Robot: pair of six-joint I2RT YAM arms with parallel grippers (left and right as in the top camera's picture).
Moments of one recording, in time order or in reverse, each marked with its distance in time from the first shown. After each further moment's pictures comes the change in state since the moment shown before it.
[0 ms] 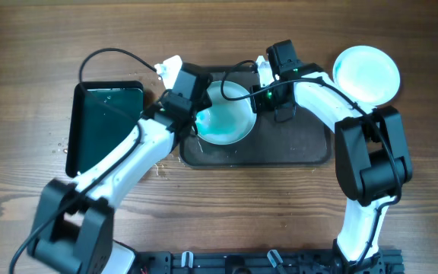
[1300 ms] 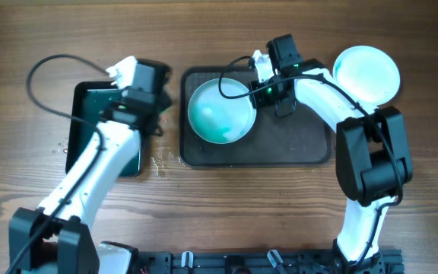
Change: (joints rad) left arm 0.219 -0.114 -0.003 -0.254 -0.061 0.014; right arm -0.001 -0.007 0.054 -0.017 0.004 -0.111
